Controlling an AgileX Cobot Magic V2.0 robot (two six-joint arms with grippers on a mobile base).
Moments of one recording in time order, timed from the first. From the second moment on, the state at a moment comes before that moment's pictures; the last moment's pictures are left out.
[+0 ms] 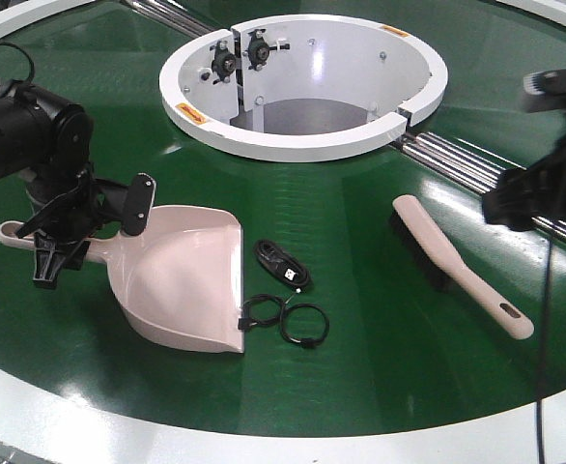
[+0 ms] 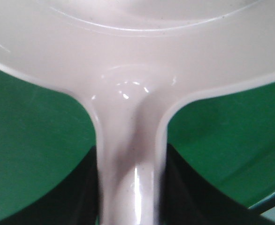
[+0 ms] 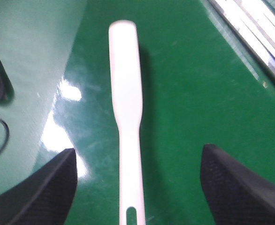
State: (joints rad) left arm -0.25 1.95 -1.55 0.28 1.14 1.26; right arm 0.06 1.41 -1.20 0.07 0.85 -0.20
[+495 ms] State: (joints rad) left arm -0.25 1.95 -1.55 0.28 1.14 1.26; right arm 0.13 1.79 -1.42 0.01 1.12 -0.20
